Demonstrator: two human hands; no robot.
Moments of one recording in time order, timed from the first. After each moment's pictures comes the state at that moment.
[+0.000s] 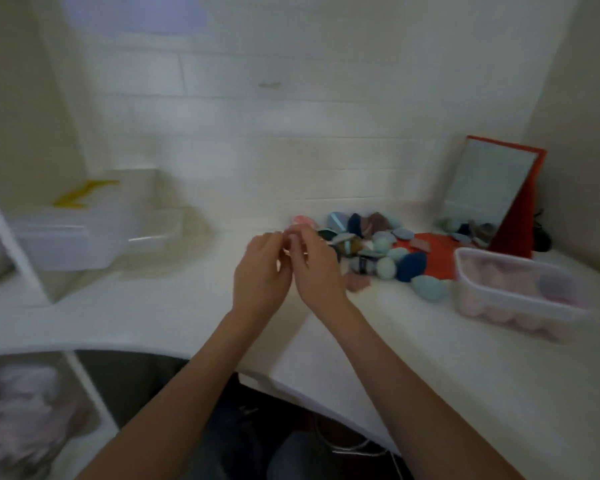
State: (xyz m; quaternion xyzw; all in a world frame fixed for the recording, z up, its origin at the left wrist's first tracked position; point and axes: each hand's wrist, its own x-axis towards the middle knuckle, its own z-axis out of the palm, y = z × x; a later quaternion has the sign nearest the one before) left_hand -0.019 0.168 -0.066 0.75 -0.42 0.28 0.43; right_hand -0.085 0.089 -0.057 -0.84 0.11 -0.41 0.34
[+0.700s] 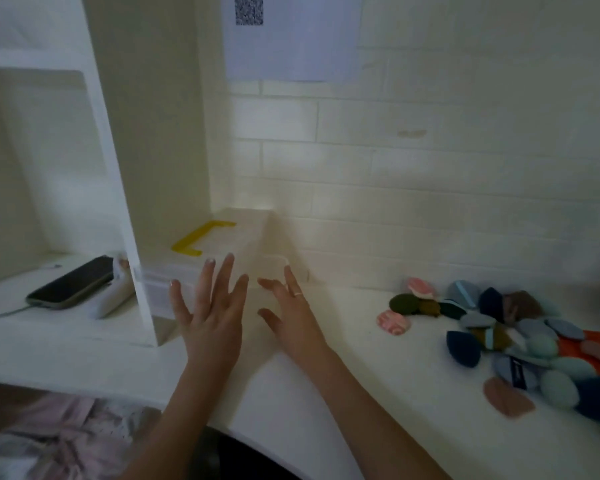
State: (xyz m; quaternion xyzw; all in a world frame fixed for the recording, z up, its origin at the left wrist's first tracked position) left_hand 0.145 0.308 -0.097 0.75 -0.19 0.63 0.07; right_hand 0.112 0.170 -0.096 -0.91 -0.03 -0.23 0.33
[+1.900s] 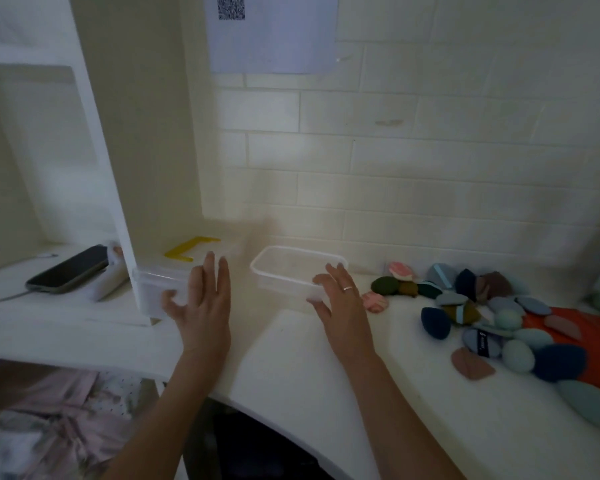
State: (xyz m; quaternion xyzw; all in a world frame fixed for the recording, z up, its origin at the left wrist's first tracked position) left_hand 0.123 0.303 -0.108 0.85 -0.11 0.52 0.03; right_hand 0.044 0.104 -0.104 -0.89 0.04 -0.38 0.25
